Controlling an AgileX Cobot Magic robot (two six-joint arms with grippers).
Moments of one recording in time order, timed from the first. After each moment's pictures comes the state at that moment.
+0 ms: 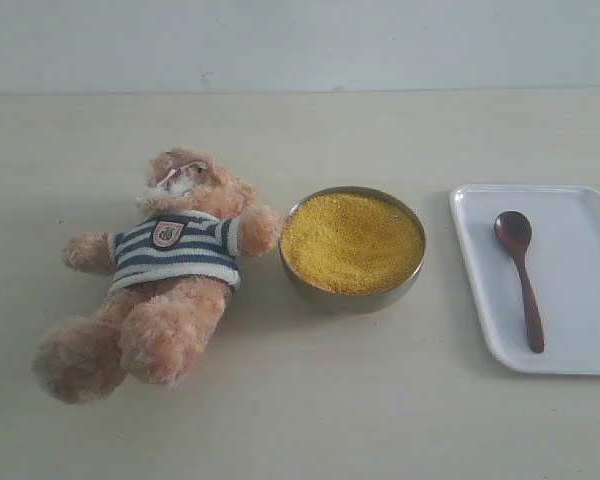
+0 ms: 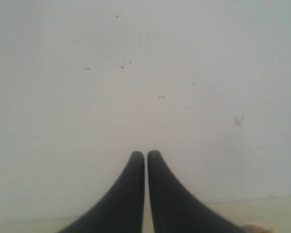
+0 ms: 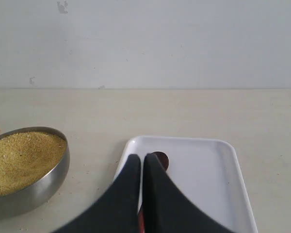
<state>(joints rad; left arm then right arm) 0.03 0.00 0.00 0.16 -0.22 -0.13 0.14 0.01 0.00 0.02 0.20 0.06</state>
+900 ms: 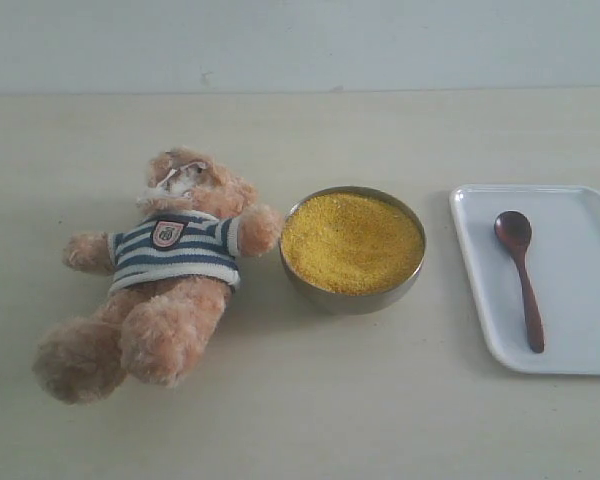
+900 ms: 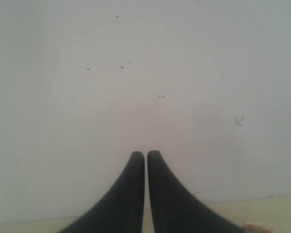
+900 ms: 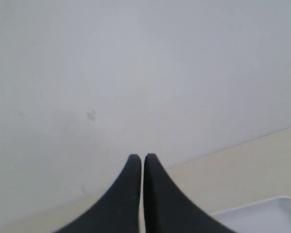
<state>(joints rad) 0.03 0.00 0.00 0.16 -0.22 -0.13 0.14 0.01 0.00 0.23 -0.10 0.27</state>
